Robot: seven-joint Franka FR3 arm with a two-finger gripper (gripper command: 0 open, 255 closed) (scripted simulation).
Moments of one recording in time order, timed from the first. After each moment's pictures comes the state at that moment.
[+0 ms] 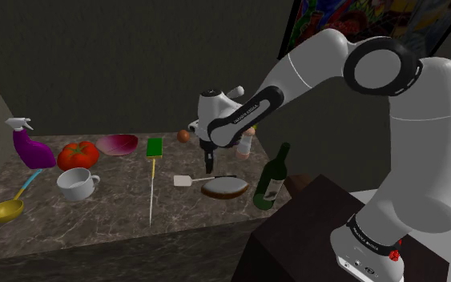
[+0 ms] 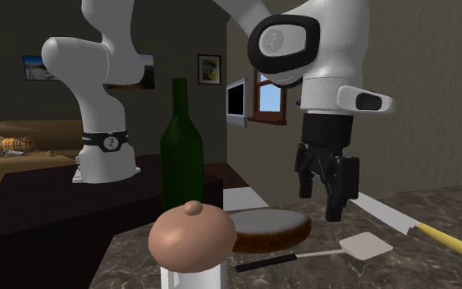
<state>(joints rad) 0.20 0.54 0.17 -1.96 -0.19 2.45 -0.51</state>
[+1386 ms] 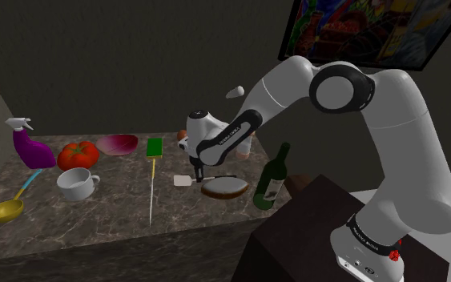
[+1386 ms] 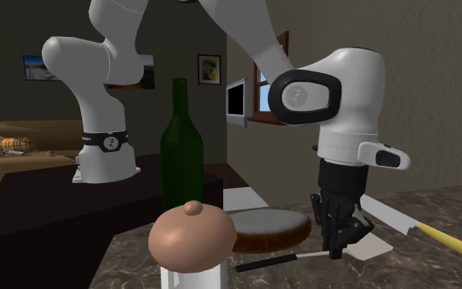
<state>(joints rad) 0.25 0.78 0.15 -1.79 -0.24 2.51 -0.54</state>
